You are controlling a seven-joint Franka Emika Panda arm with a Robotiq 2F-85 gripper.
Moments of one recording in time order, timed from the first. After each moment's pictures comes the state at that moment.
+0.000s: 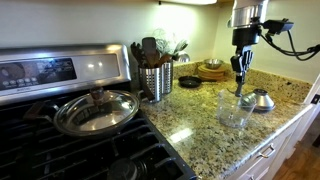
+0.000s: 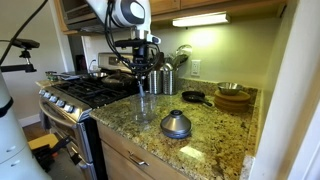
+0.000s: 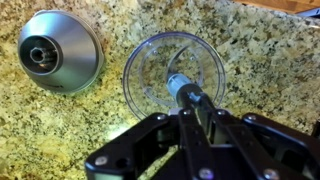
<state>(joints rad) 0.05 -0.07 0.05 -2.31 -0.04 2.13 -0.10</state>
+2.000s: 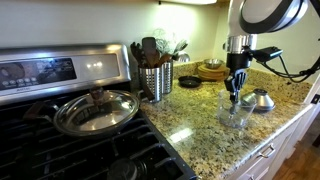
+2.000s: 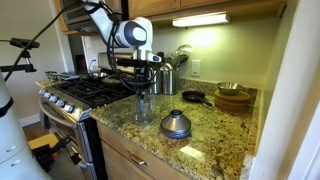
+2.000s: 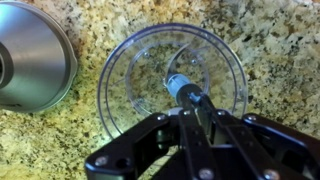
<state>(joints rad) 0.05 0.06 0.05 -2.37 -0.02 2.32 -0.09</state>
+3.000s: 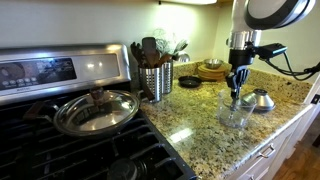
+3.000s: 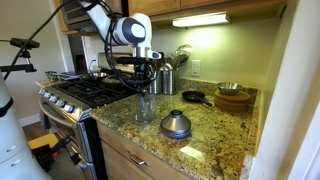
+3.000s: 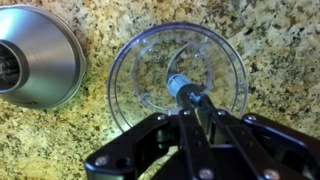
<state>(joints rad) 0.05 0.02 0.04 -2.40 -0.03 2.34 -0.06</state>
